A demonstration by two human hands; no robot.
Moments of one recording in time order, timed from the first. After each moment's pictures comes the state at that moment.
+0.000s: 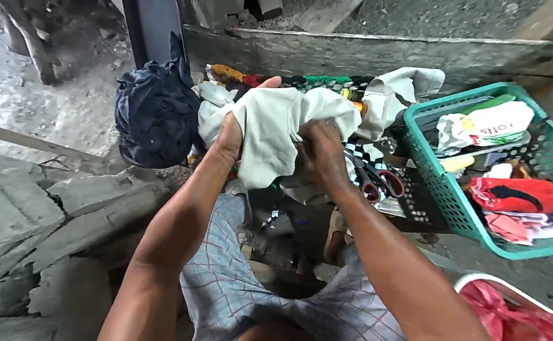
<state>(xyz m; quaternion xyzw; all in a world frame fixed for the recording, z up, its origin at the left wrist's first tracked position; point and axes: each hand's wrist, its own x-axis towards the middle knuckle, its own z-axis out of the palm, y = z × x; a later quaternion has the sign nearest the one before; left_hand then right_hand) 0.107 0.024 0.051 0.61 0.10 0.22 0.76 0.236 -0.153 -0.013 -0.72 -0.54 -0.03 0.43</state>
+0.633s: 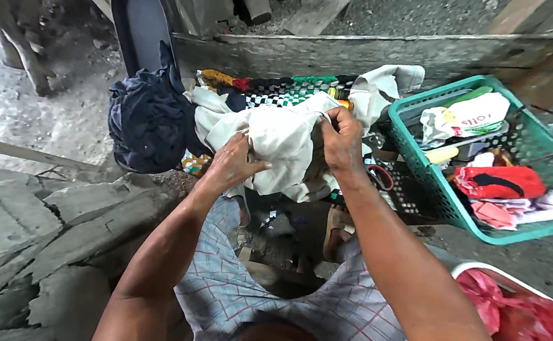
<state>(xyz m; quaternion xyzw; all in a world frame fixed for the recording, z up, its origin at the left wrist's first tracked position) 0.069 0.002 0.030 0.94 0.26 0.02 0.24 0.270 -0.161 -0.001 -0.69 -0.35 0.08 0.63</state>
